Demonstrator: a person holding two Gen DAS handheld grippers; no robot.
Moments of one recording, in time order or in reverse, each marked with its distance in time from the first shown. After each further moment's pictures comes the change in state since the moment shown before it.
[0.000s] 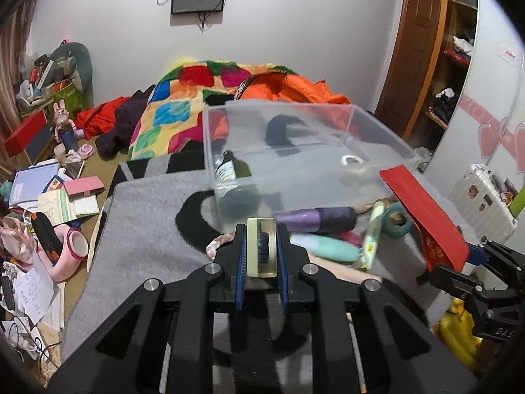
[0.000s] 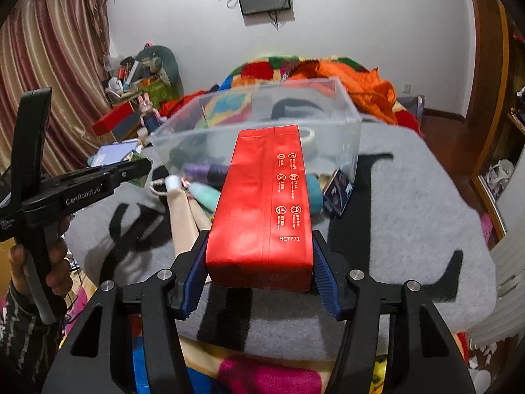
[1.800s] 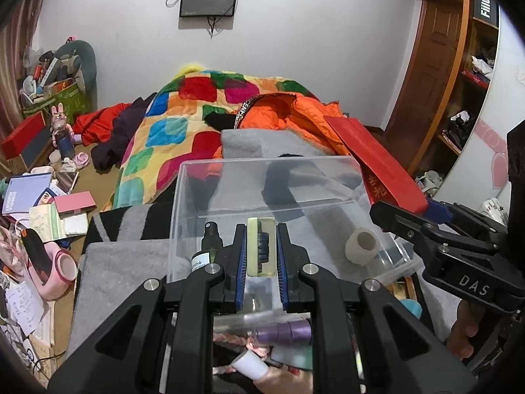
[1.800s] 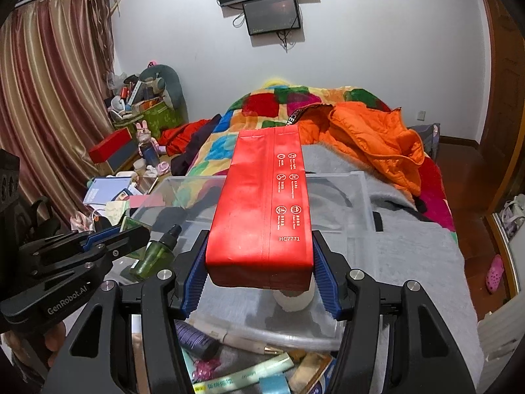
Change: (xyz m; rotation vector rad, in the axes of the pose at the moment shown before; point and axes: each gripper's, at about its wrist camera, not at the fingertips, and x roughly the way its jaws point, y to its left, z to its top) left arm 0.064 -0.009 0.081 -0.063 -0.017 0.029; right arm 0.096 -0.025 0.135 -0.033 -0.069 0.037
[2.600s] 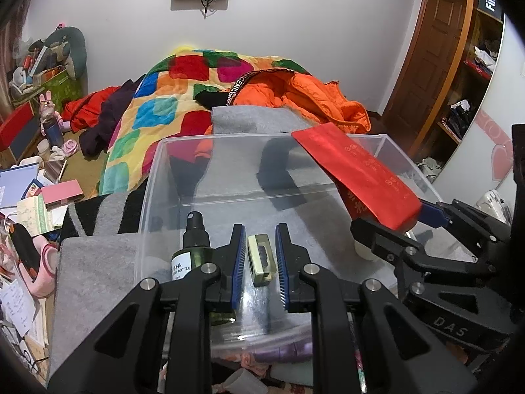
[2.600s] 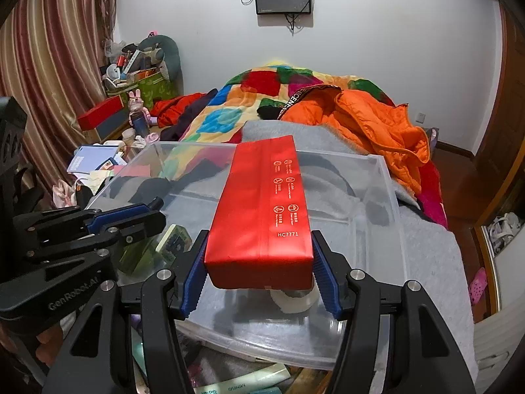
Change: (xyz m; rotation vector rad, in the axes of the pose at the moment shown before) left arm 0.036 0.000 -0.005 0.002 0.073 -0.027; right arm 0.034 0.009 -0.008 -0.100 0.082 -0.062
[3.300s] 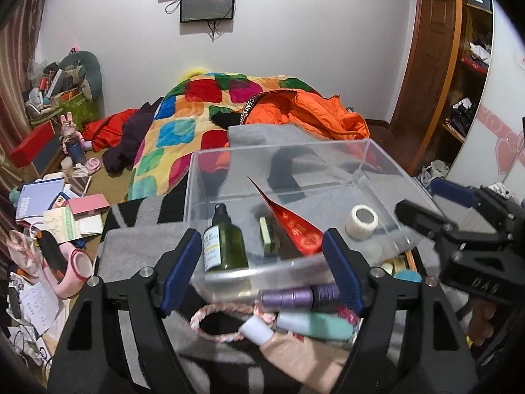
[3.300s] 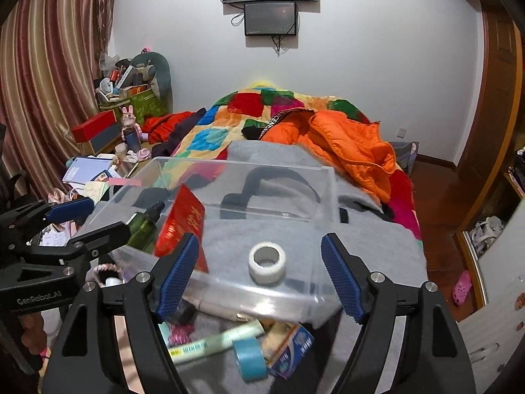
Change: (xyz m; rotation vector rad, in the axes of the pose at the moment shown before) left arm -0.064 -0.011 -0.026 0.046 -0.078 0.087; right arm -0.068 -0.007 -0.017 0.002 -0.090 -0.072
